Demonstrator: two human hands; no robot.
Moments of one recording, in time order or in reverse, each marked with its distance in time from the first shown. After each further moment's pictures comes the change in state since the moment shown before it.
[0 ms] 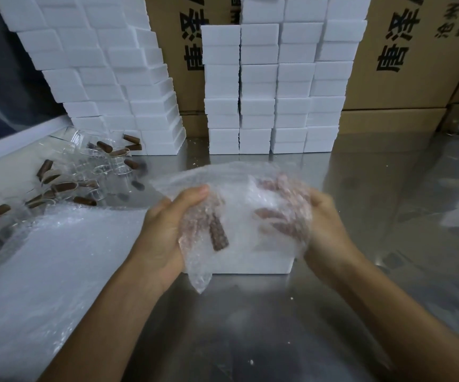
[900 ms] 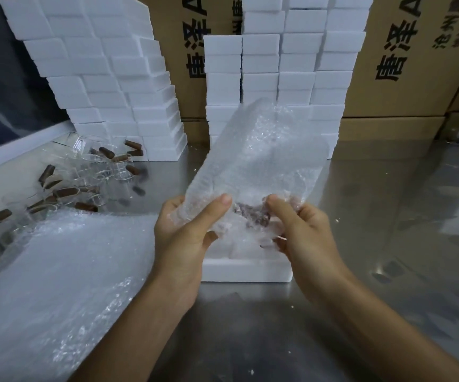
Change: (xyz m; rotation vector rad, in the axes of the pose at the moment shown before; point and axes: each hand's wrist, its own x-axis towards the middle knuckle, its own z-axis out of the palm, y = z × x) left_hand -0.005 -0.018 0.019 0.060 0.162 0.217; right_hand -0.008 0.000 0.020 0.020 0.166 0.023
